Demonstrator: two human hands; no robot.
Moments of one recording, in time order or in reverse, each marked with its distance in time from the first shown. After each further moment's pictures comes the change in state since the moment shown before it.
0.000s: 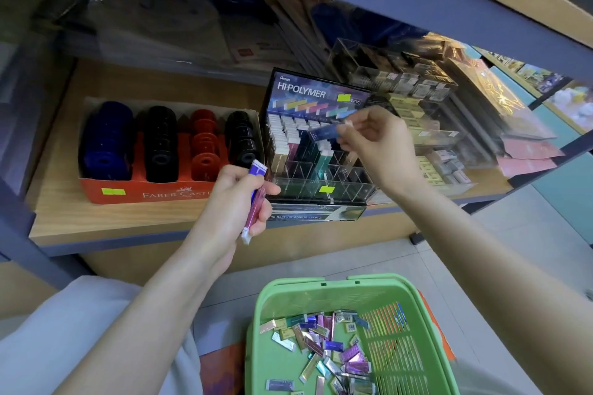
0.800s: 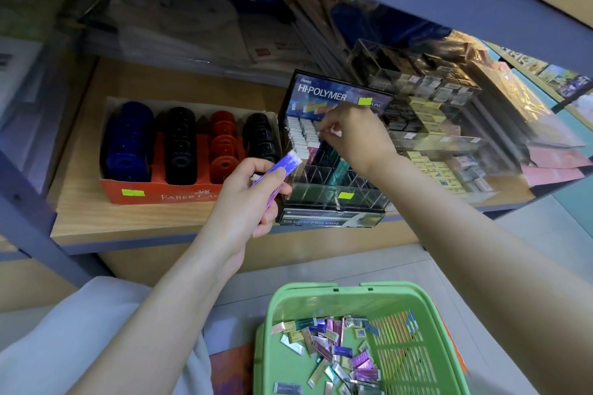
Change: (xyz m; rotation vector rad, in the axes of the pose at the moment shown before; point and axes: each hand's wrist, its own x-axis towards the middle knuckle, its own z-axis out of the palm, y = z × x) left_hand 0.008 0.003 -0.009 0.024 0.020 0.050; right_hand 0.049 0.007 0.044 -0.711 -0.225 -0.326
